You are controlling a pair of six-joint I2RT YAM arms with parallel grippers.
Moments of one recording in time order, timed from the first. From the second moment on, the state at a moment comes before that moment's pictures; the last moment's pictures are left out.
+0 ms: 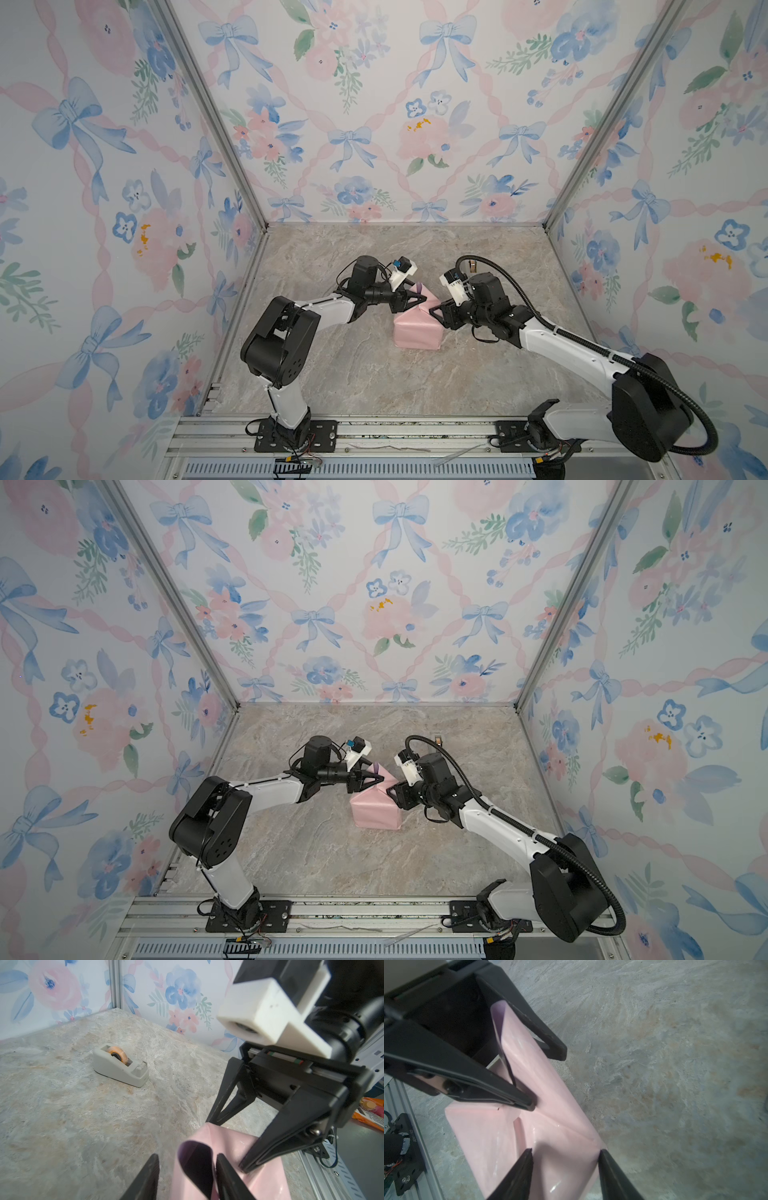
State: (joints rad) left arm -0.49 1.78 0.95 0.41 0.90 0.07; right arm 0.56 1.33 0.79 -0.17 -0.29 0.16
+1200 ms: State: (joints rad) left arm -0.46 1.78 0.92 0.45 0.88 0.09; right arm 0.87 0.96 0.49 -0.19 -0.17 0.50
